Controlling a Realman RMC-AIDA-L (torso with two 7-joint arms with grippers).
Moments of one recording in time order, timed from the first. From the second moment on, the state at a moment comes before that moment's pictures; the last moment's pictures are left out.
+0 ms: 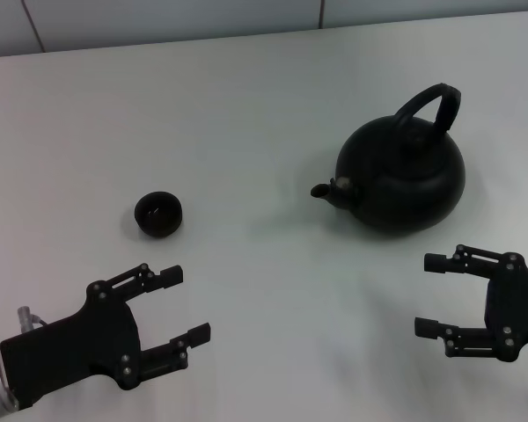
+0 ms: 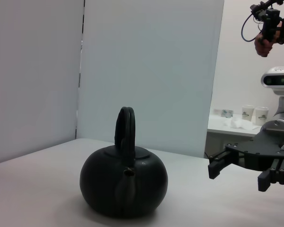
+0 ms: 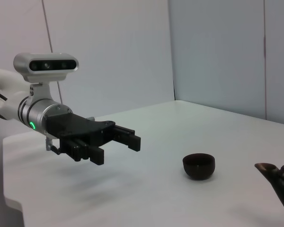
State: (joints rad) left arm -0.32 -2.06 1.05 0.32 1.58 1.62 -0.76; right arm 0.22 2.08 -0.50 -0.66 -2.09 -1.83 0.92
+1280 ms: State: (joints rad) left arm -0.33 -2.07 0.91 0.29 1.50 1.56 -0.71; right arm 0.22 2.08 -0.50 -0.65 -2.08 -1.82 0.90
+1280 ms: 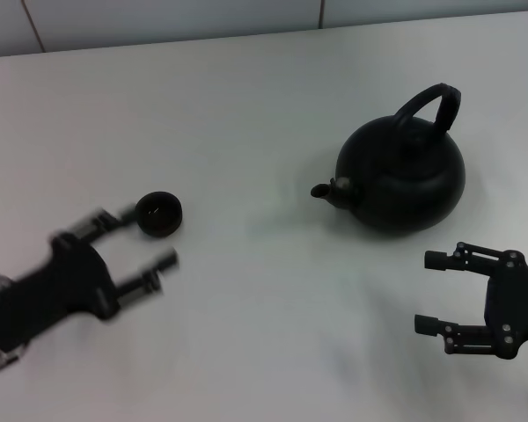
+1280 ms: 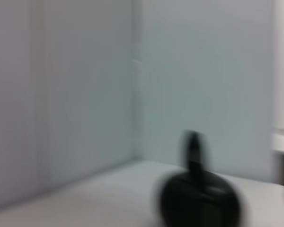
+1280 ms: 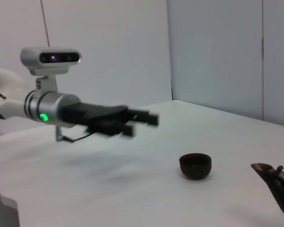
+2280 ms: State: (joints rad) left arm -0.36 -2.07 0.88 0.19 1.45 1.27 -0.54; right arm 0.22 2.08 -0.50 -0.65 -2.08 -1.82 0.90
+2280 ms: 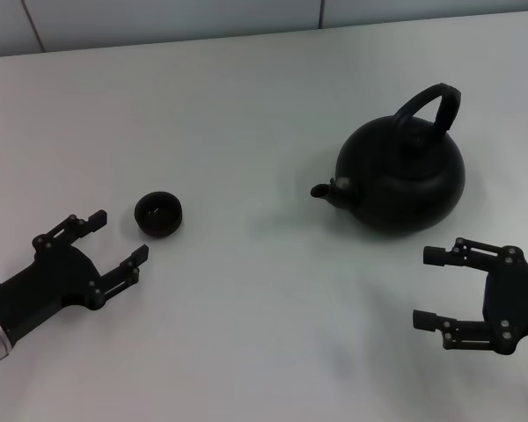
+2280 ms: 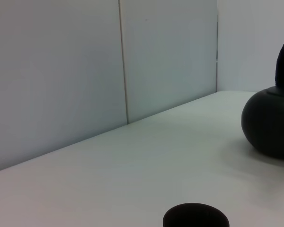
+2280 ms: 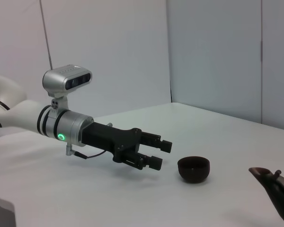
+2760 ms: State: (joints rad) left arm -0.43 -2.08 0.88 0.15 1.45 1.20 -0.54; right arm 0.23 2.08 -0.50 -0.65 -2.08 -1.82 0.90
